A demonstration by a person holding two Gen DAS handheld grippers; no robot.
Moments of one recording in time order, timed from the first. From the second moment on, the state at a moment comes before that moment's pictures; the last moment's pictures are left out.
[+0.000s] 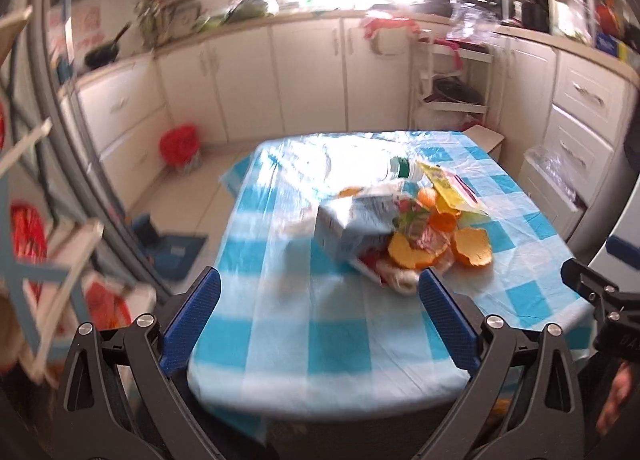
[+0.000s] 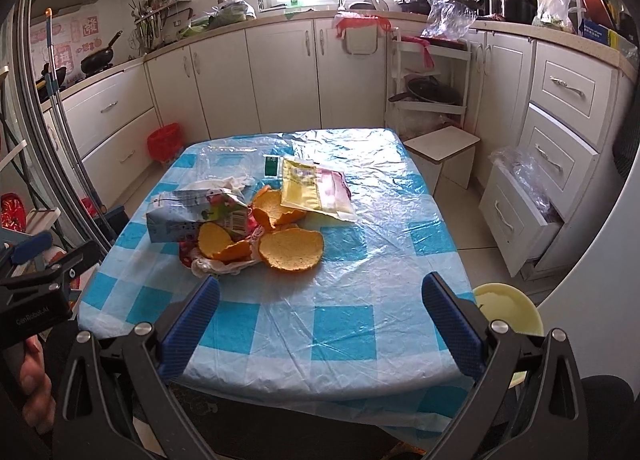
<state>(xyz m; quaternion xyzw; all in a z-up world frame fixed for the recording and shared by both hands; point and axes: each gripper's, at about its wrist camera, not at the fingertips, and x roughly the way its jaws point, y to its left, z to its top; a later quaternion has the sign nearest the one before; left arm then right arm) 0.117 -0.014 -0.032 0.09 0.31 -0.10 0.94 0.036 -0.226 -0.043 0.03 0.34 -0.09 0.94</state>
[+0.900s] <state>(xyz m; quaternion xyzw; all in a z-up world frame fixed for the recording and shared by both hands) 0.200 -0.053 -0.082 0.09 0.39 -0.31 0.86 0.062 -0.259 -0.089 0.13 0.38 -0.08 0.91</state>
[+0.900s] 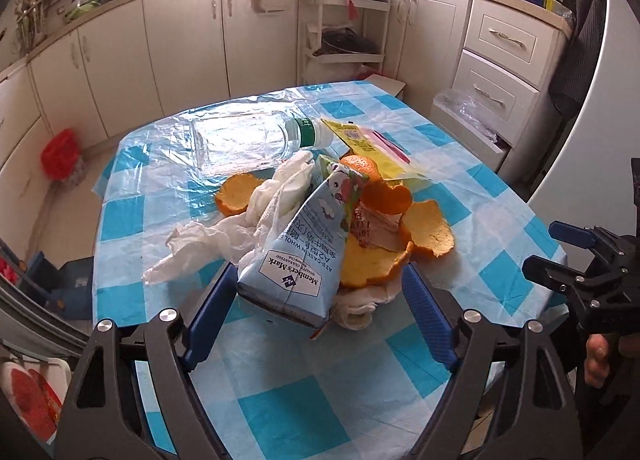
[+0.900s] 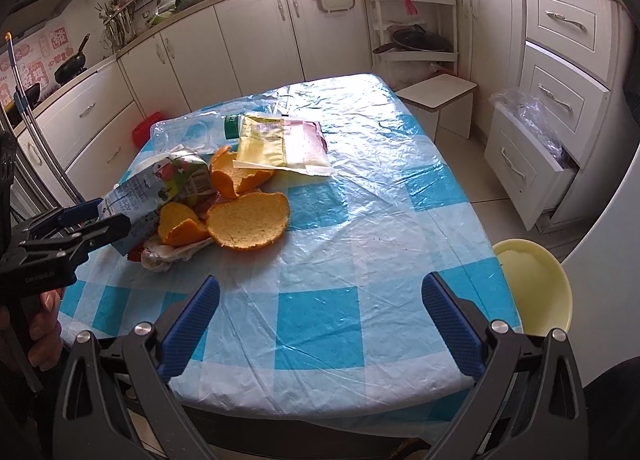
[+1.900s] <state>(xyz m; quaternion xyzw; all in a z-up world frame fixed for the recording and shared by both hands) 0.246 -0.122 -0.081 0.23 0.46 -0.36 0.78 0.057 -0.270 -0.092 0.17 0.37 -0.08 0.91</state>
